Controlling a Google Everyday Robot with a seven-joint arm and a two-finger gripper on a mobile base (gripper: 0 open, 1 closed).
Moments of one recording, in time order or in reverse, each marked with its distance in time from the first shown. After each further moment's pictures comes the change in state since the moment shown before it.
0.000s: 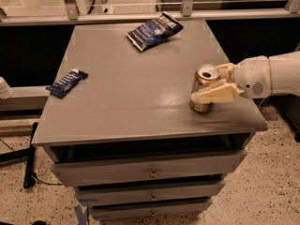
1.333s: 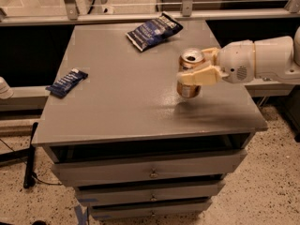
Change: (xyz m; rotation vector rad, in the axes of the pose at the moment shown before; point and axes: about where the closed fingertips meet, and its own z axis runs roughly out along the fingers) arm -0.055 -0.006 0.026 -0.017 -0.100 -0.048
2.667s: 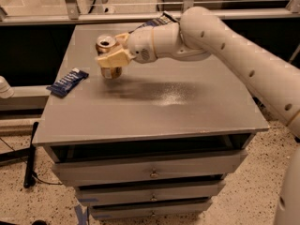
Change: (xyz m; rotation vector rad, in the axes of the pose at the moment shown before) arm -0.077 -0.013 0.218 -0.166 -0.113 -0.123
